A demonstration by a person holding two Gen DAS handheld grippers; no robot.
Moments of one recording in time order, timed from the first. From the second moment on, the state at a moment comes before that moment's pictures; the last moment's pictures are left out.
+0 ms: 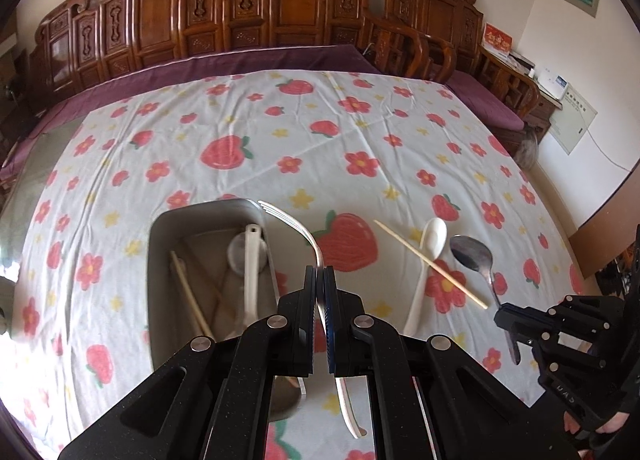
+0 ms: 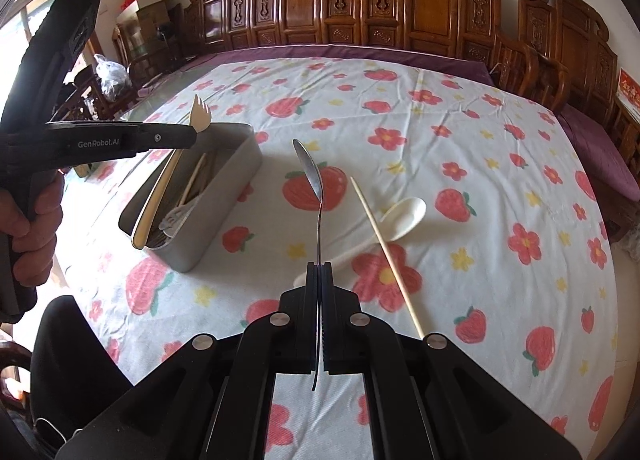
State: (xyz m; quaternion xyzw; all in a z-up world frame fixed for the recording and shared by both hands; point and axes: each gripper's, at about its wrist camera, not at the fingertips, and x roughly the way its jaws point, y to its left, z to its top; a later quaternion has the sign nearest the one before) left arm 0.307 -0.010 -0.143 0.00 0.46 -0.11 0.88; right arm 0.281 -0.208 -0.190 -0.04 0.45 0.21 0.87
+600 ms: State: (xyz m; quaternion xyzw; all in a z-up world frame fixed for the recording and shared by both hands) left arm 0.328 0.053 -0.165 0.00 0.48 -0.06 0.88; right arm 0.287 -0.156 -0.180 -0.06 0.44 0.24 0.86
